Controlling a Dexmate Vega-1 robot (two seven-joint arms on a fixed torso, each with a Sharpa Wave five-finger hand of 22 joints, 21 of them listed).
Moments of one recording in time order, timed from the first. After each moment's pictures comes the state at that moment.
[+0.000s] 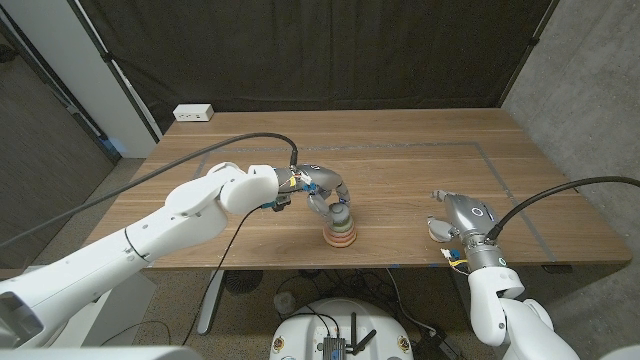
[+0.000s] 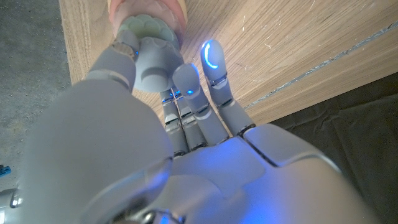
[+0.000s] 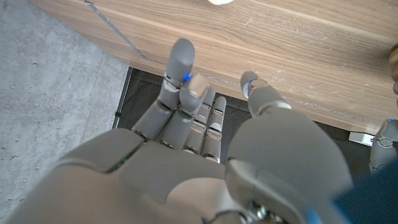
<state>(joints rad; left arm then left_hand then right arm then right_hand) 0.82 0.93 0.63 -2.26 0.58 0.14 -0.52 1.07 -0.04 0.39 -0.19 0.30 0.74 -0.03 0.23 0.31 0.77 -0.09 0.20 0.47 1.19 -0.22 1.40 0.65 0.86 -0.11 1.56 0.32 -1.53 -0.95 -0.55 -2.49 -0.85 -1.05 -0.32 0.91 -0.01 0.54 -0.17 0.36 0.50 -0.08 0.29 0.31 0.58 -0.12 0.20 0.65 1.07 -0.18 1.40 1.22 0.99 -0.15 1.46 0.18</state>
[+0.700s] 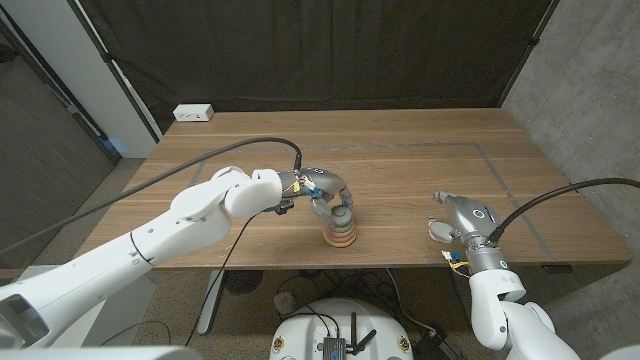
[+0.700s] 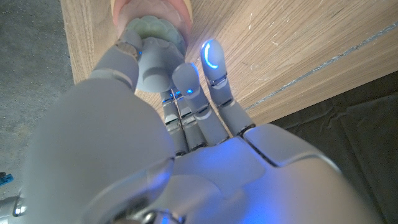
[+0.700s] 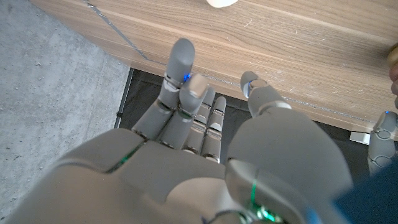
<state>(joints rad) 0.82 0.91 0.65 -2.24 0.62 0.11 -0.51 1.07 -0.04 0.38 -0.19 0.30 0.73 -0.04 0.23 0.31 0.77 -0.09 0.19 0.47 1.19 -0.22 1.39 0.66 0.86 -0.11 1.56 0.32 -1.54 -0.96 -0.56 -2.50 -0.83 -1.07 -0.35 0.91 -0.01 0.54 -0.17 0.36 0.50 -0.08 0.29 0.31 0.58 -0.12 0.20 0.65 1.07 -0.18 1.40 1.21 0.99 -0.15 1.46 0.18</state>
